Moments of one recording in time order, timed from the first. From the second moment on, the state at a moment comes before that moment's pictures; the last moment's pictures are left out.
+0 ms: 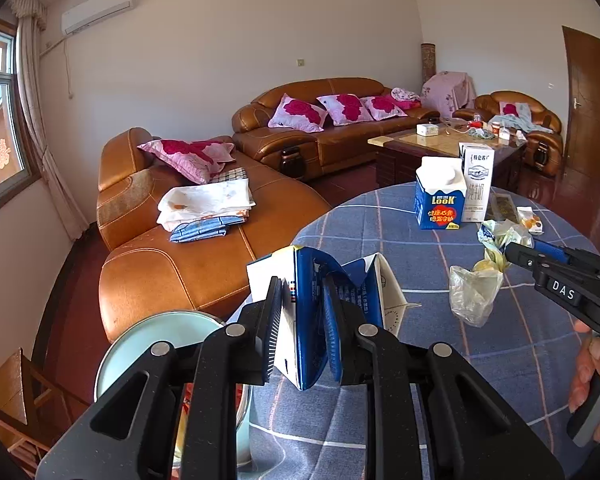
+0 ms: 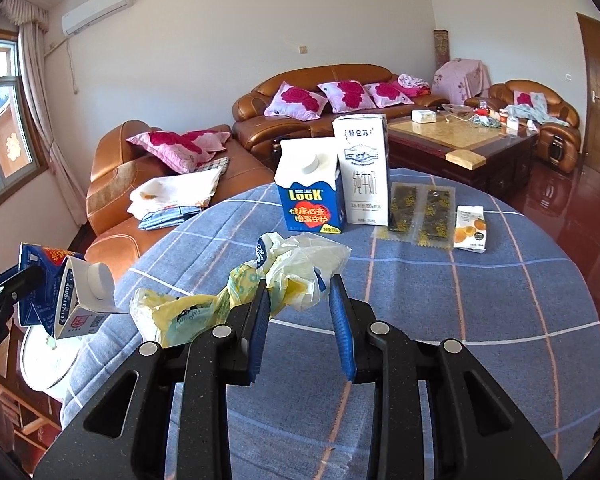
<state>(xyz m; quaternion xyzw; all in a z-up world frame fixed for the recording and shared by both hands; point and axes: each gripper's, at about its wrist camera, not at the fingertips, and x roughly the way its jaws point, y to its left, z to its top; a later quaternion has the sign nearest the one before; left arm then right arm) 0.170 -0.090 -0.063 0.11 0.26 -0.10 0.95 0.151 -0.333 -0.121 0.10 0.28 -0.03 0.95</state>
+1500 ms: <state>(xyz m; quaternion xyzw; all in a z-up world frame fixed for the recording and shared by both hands) 0.180 0.045 -0.059 0.07 0.28 0.09 0.95 0.238 -0.157 -0.122 0.00 0.28 0.17 0.95</state>
